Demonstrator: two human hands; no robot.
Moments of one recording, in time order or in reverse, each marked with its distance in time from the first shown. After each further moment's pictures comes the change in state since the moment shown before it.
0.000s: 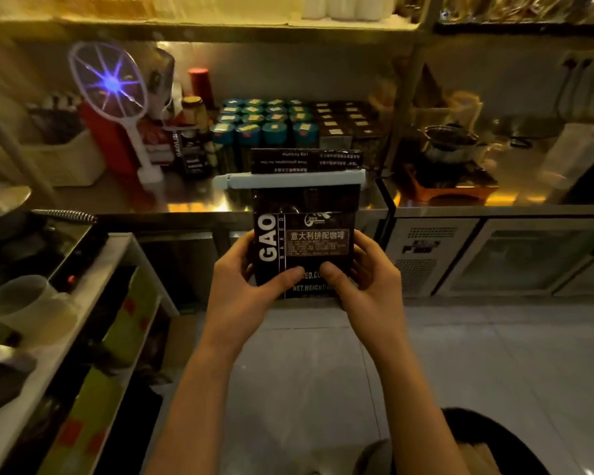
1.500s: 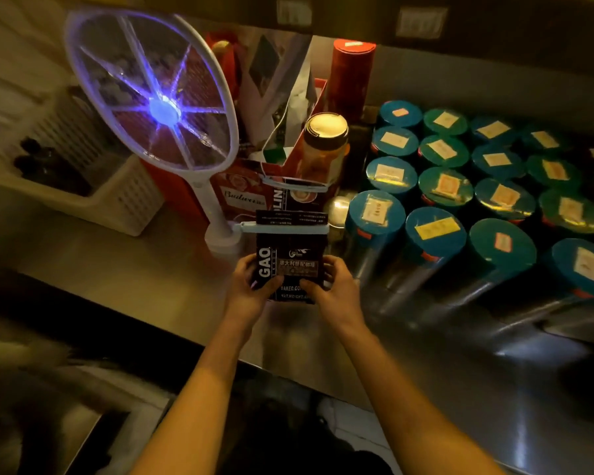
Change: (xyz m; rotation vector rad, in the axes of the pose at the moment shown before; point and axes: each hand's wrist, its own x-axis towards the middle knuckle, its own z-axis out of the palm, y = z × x) left_hand 0.672 -0.341 -0.246 -0.126 0.402 -0.518; right_hand 0.620 0.333 0.462 -0.155 -0.451 0.430
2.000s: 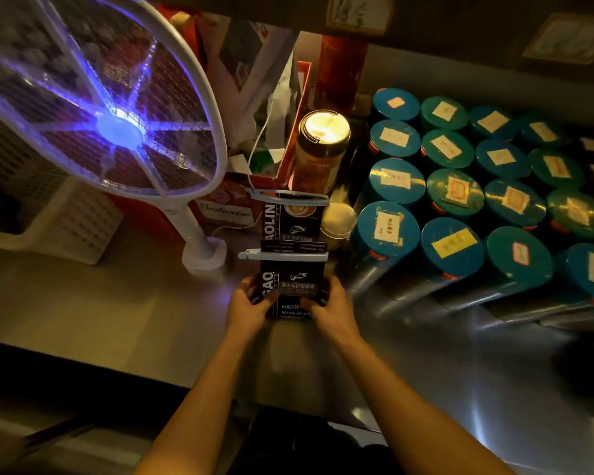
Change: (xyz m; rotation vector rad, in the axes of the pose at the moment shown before) left_hand 0.097 -0.045 -0.010 0.105 -0.071 -0.242; right_hand 0.068 0.027 0.039 -0.061 0.016 0.290
